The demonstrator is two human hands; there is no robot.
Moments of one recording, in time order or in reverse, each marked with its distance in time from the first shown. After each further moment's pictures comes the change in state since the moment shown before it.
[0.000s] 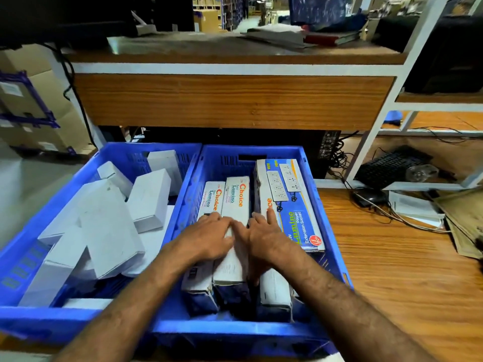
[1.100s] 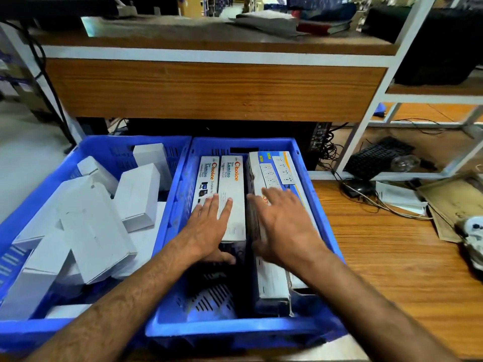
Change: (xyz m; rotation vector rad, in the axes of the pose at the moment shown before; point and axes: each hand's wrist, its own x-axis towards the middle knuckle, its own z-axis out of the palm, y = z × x) left_hand 0.032 -0.014 0.033 0.279 0.107 0.158; right_hand -0.046 0.016 -0.016 0.027 0.392 0.129
